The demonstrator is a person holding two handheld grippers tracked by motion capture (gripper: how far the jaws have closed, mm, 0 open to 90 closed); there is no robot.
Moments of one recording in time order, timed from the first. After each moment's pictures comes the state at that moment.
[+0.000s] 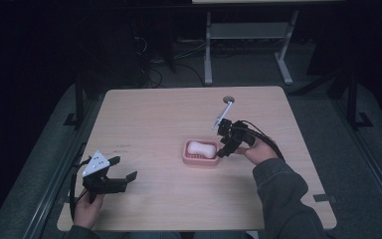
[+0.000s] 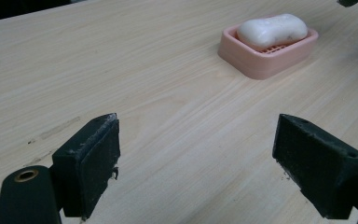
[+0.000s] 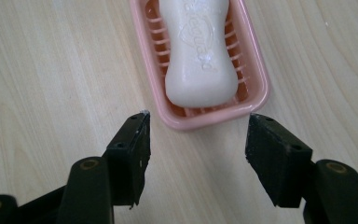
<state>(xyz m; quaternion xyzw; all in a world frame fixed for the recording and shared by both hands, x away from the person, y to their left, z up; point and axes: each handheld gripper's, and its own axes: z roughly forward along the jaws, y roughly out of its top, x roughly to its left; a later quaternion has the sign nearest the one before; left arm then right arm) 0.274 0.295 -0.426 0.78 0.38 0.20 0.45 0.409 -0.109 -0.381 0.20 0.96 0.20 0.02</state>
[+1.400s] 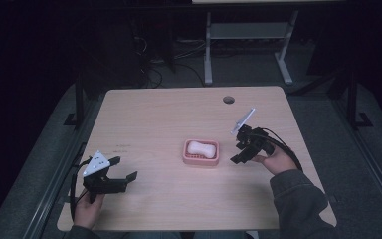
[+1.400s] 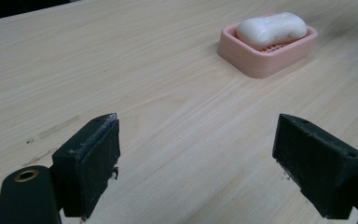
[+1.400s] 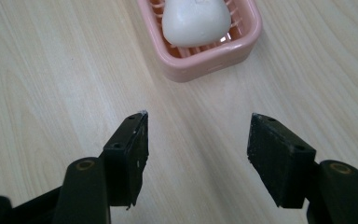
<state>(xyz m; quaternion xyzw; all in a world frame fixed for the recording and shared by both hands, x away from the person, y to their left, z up) 0.274 0.294 -0.426 0.78 0.38 0.20 0.45 0.383 -0.158 -0.385 0.24 0.95 0.22 0.03</state>
